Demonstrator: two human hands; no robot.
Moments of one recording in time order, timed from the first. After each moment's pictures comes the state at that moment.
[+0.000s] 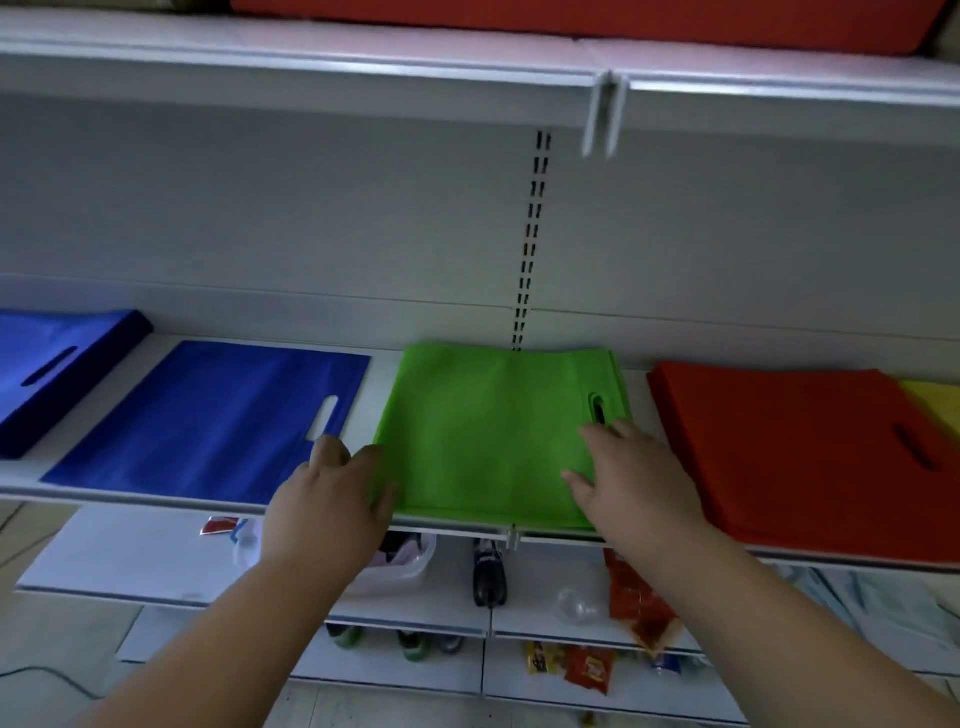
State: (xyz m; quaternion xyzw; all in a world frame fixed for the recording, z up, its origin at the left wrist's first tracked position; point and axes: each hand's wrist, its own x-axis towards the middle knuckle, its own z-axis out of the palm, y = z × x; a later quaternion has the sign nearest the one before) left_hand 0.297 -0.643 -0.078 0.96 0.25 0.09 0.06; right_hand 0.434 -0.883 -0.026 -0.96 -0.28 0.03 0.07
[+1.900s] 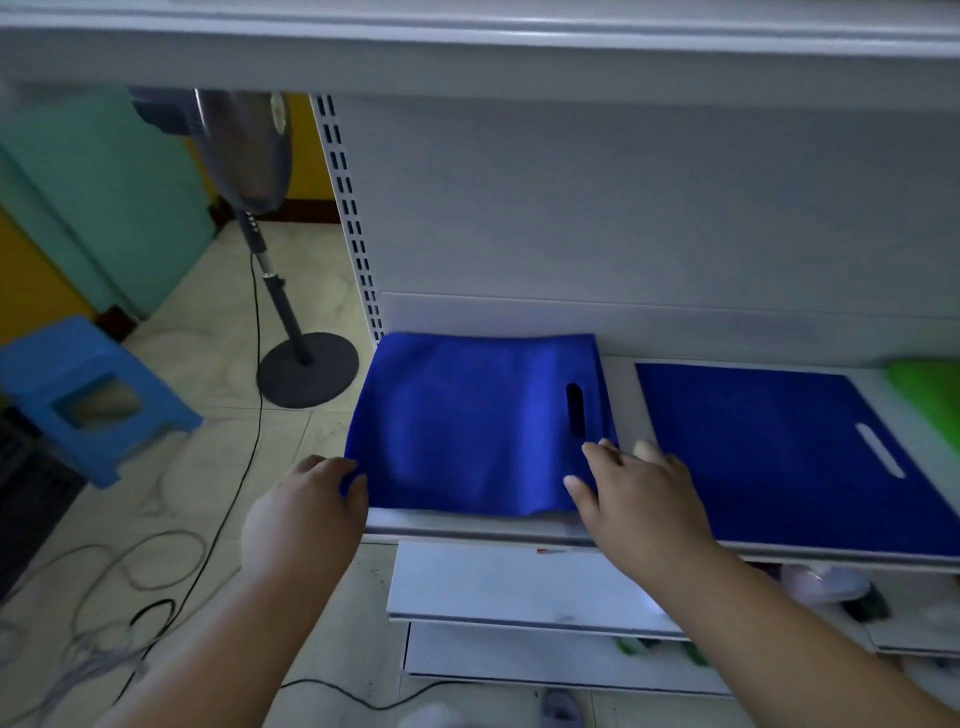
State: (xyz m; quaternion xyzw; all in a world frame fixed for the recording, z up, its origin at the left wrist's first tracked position) left_hand 0.029 0.003 -0.076 0.92 0.36 0.09 0.13; right_hand 0.178 -0.253 -0.088 -0.95 -0.30 -0.10 -0.01
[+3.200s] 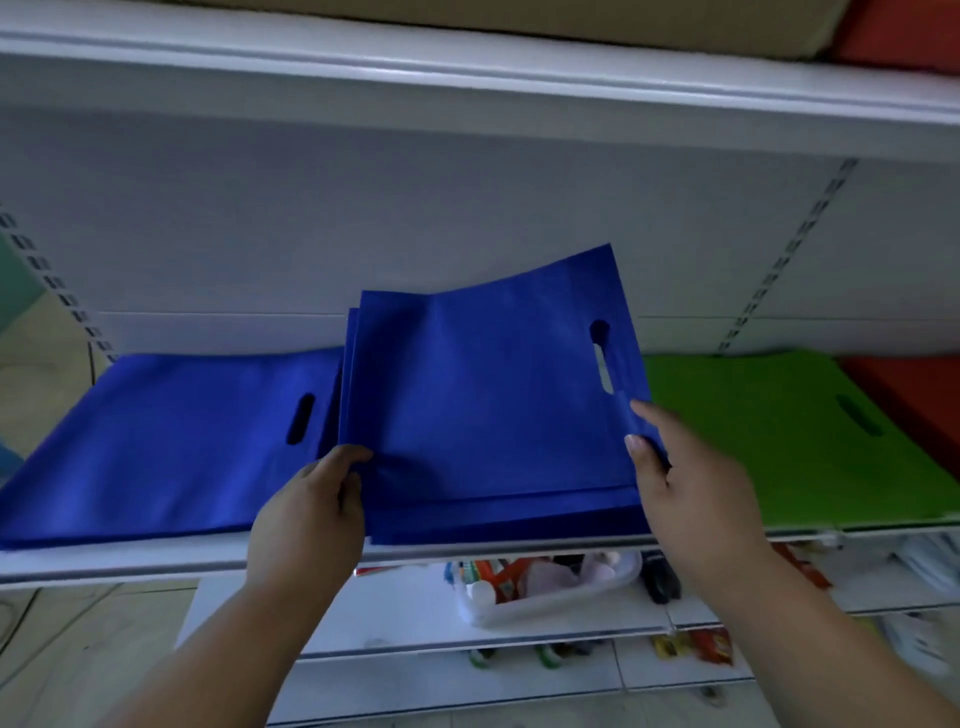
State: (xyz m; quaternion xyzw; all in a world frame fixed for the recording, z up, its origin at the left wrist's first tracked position) left_hand 0.166 -0.273 -0.076 0.92 0.27 0.15 0.25; right_hand 0.272 -0.561 -0.018 -0.95 -0.14 -0.08 0.26
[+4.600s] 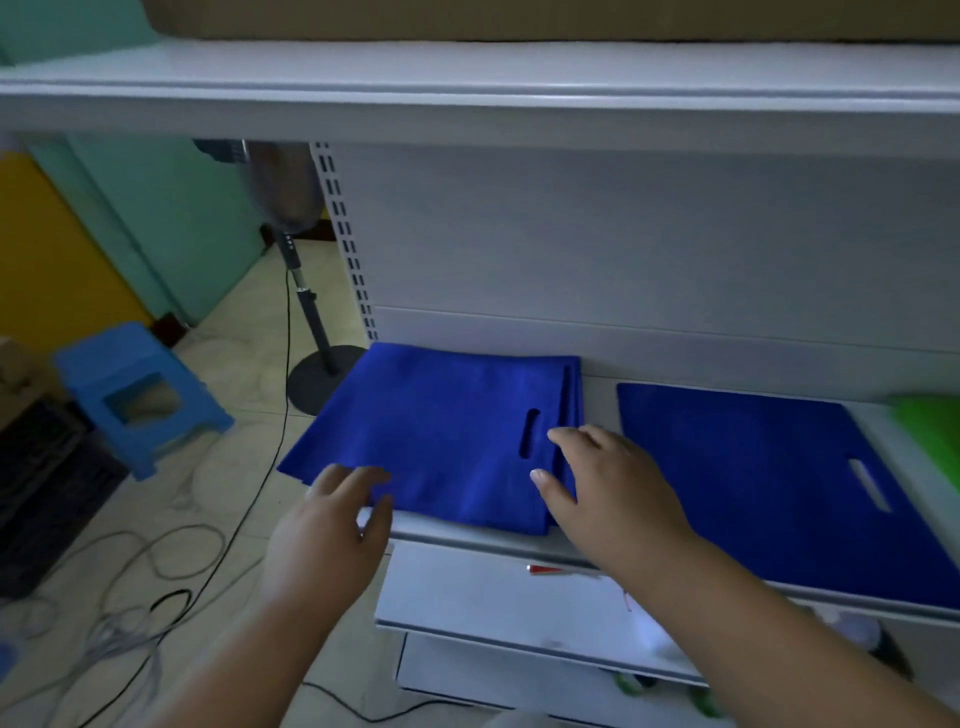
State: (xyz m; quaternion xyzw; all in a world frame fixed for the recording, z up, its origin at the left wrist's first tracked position) left_hand 0.031 -0.056 -0.088 0.92 0.28 0.20 0.17; right_hand 0.190 -0.271 -0.035 -0.92 -0.37 0.00 0.15
